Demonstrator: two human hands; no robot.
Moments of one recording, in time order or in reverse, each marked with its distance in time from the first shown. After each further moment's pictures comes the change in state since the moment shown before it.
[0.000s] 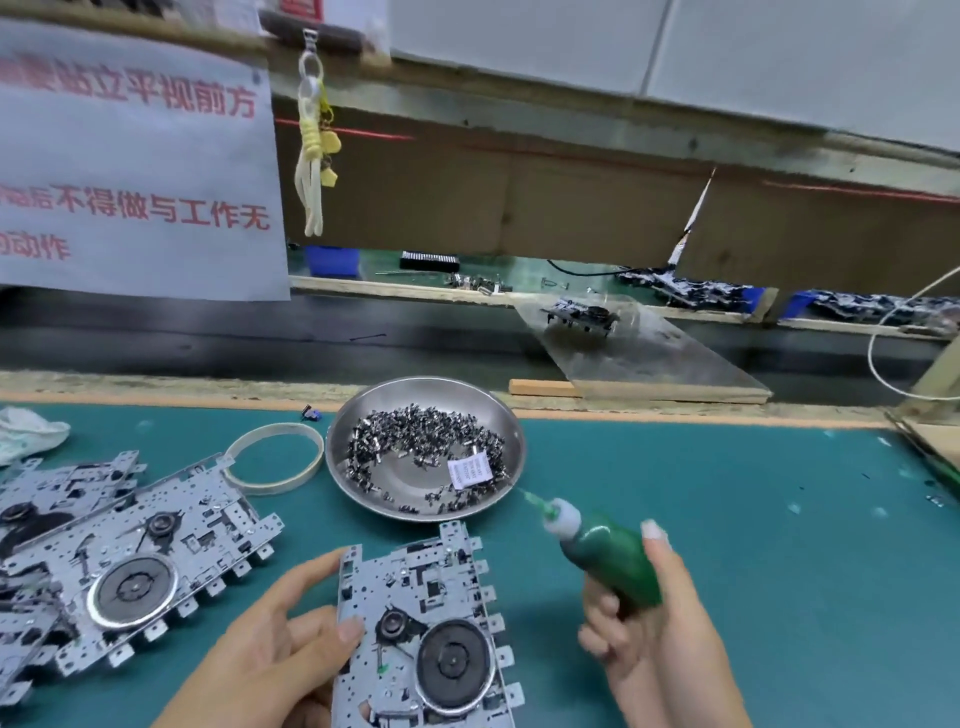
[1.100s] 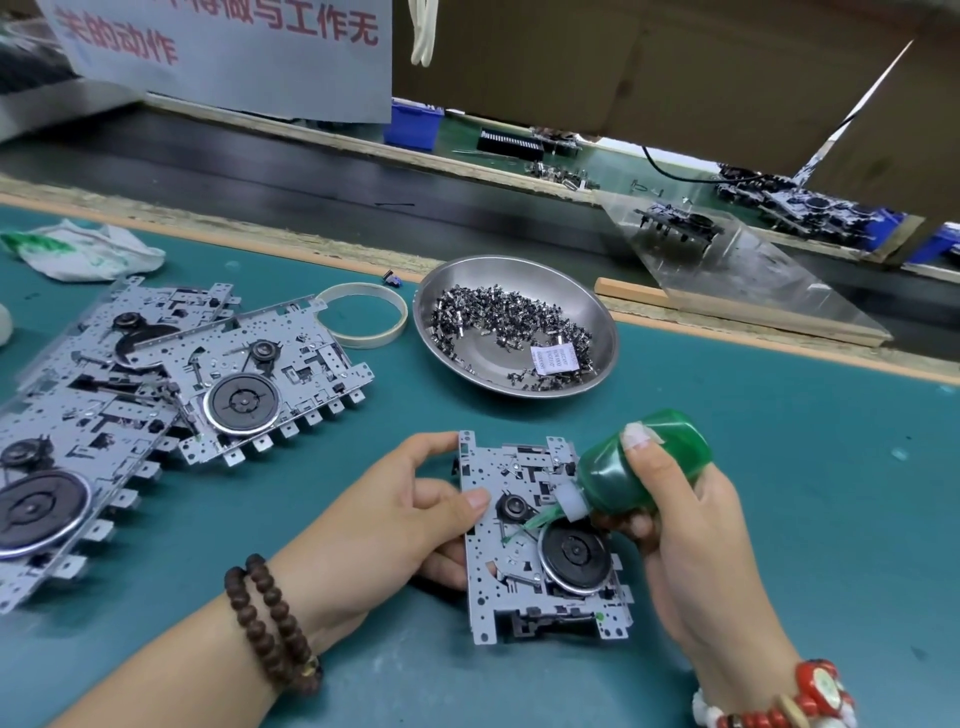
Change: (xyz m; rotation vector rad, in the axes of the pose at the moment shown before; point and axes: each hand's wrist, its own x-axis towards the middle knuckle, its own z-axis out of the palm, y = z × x) left_hand 0.002 -0.022 0.011 -0.066 -0.045 -0.017; right_hand -0.004 0.033 0.018 -0.517 -0.178 -0.295
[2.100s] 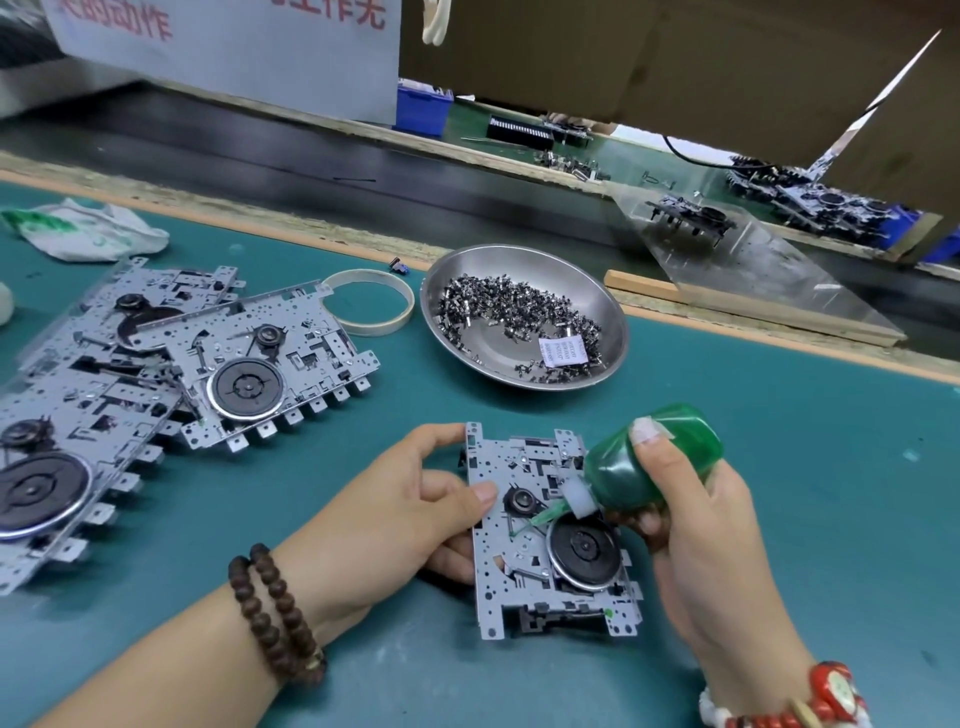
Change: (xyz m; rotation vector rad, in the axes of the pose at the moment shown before) left_hand 0.000 -0.002 -0.001 0.005 -0.006 0.000; right_hand -0.001 0.001 0.001 -0.089 0.016 0.007
